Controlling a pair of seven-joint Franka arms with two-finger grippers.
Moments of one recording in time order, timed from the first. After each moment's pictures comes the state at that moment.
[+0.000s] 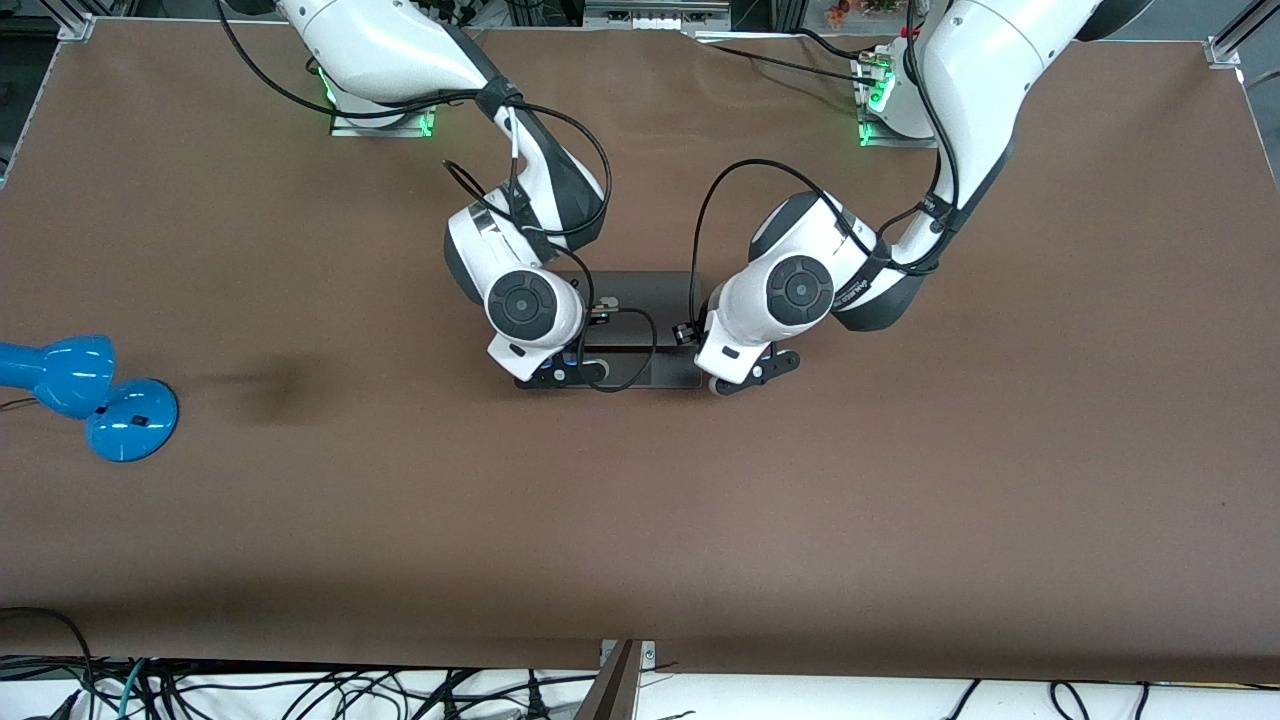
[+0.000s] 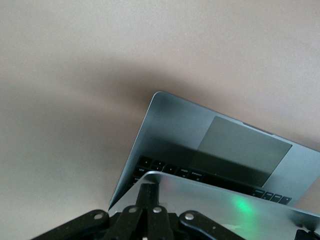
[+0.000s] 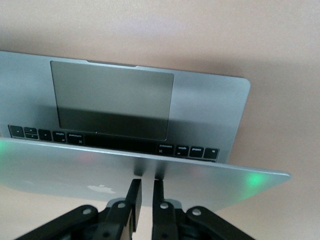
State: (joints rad) left arm -0.13 0.68 -0.55 -1.60 0.00 2.12 -1.00; right arm 0.62 0.71 0.00 -1.39 0.19 1.84 0.43
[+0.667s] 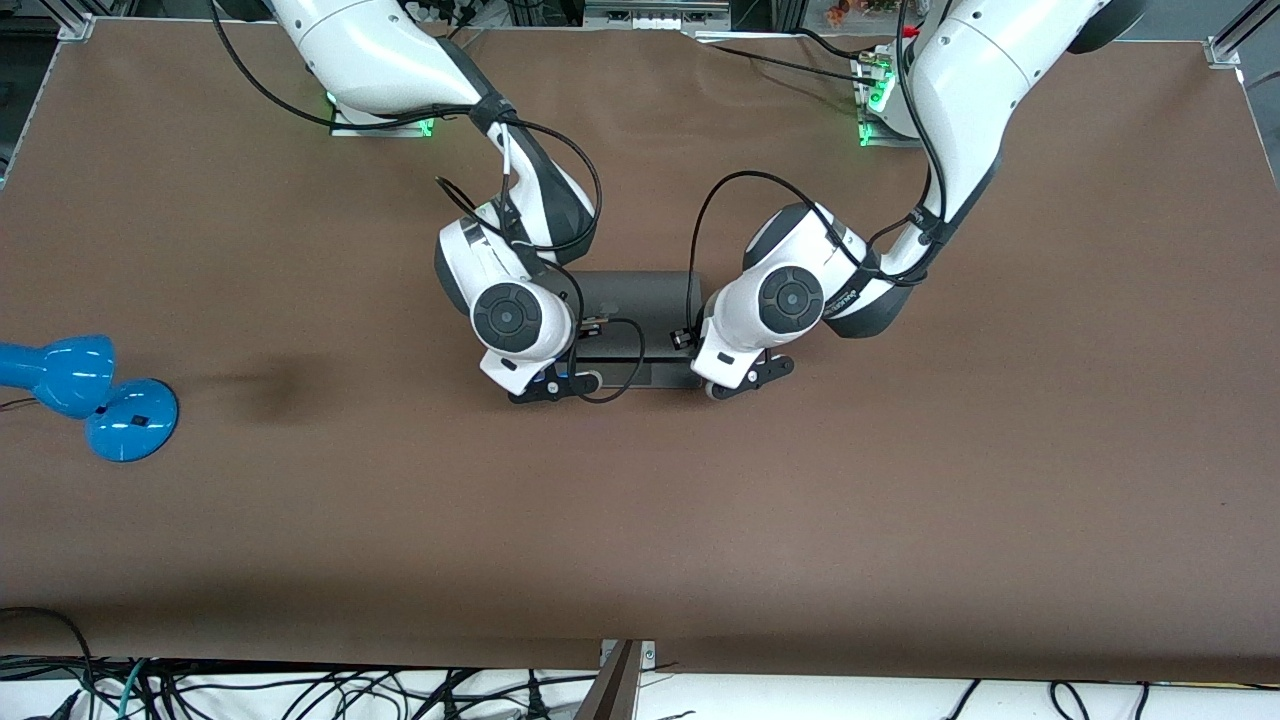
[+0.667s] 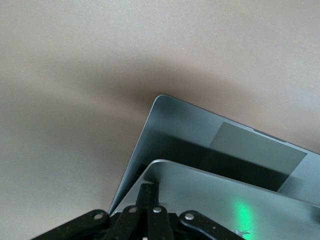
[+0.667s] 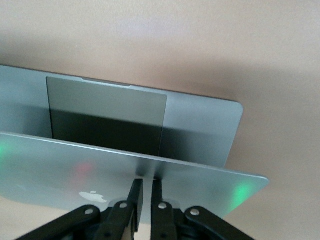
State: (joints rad) left arm -0.16 0.71 -0.52 -1.60 0.00 2.14 -1.01; right arm 0.59 0.73 -0.01 -1.39 0.19 1.89 0.35
